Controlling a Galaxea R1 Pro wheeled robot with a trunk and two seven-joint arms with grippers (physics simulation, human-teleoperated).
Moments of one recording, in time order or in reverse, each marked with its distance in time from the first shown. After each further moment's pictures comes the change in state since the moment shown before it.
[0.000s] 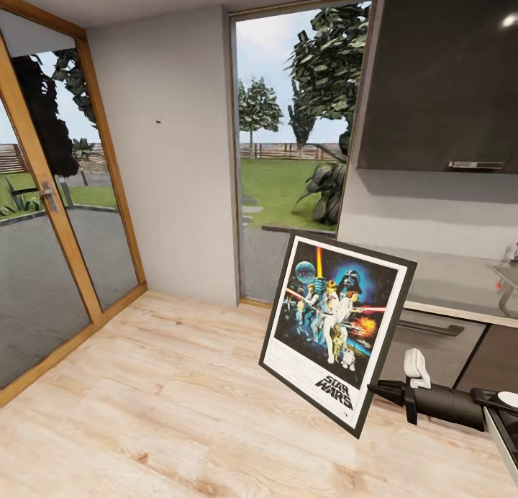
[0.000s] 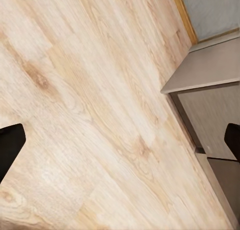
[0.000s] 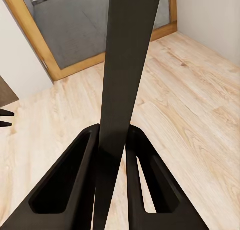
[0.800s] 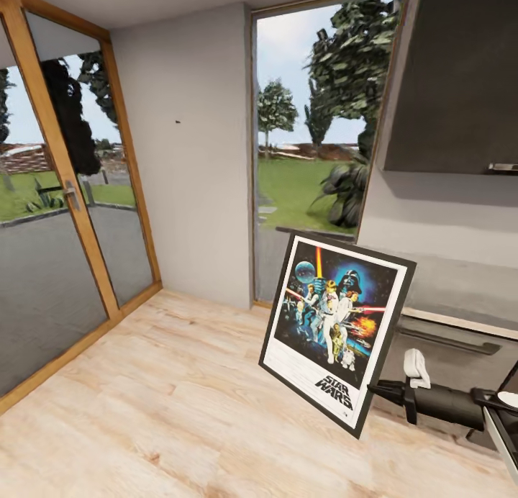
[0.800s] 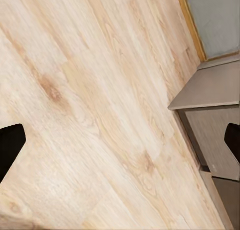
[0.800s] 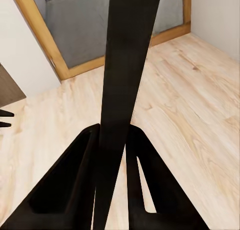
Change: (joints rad) left arm 0.000 -0.004 0.006 0.020 0.001 0.000 0.000; right arm 0.000 0.000 0.001 0.000 0.000 0.000 0.000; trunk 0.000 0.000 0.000
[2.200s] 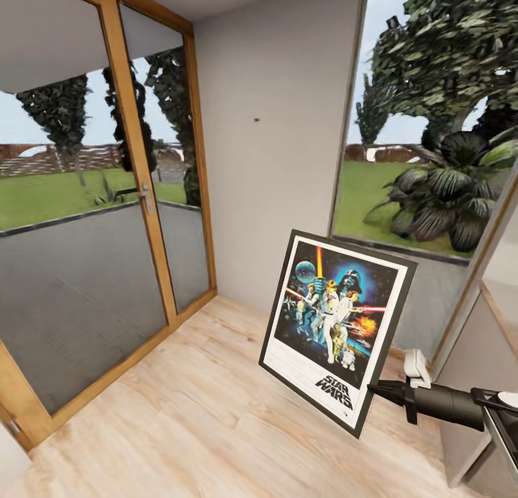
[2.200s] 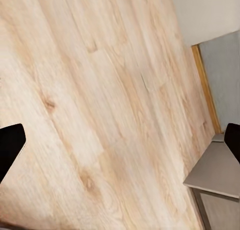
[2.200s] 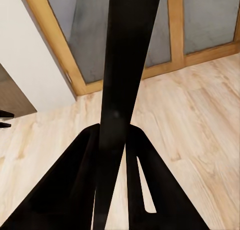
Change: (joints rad) left arm 0.000 0.000 0.000 0.001 0.000 0.000 0.000; right arm 0.000 0.000 -0.001 0.000 -0.002 0.000 0.000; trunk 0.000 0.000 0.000
